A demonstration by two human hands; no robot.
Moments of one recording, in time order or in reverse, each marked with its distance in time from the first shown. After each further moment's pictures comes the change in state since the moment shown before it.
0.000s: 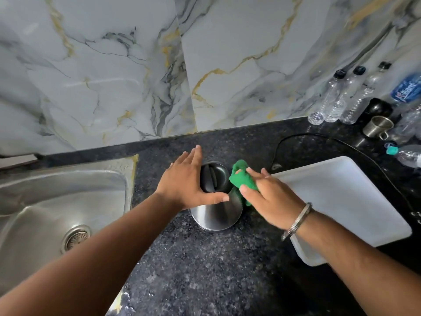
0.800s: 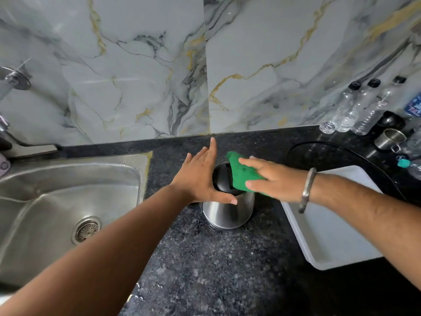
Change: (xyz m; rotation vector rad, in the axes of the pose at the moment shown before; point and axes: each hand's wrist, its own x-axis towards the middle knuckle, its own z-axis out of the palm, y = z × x) left_hand -0.003 -0.010 -0.006 -0.133 -0.003 0.104; right_hand 0.041 -0.016 -0.029 -0.033 -0.392 -0.058
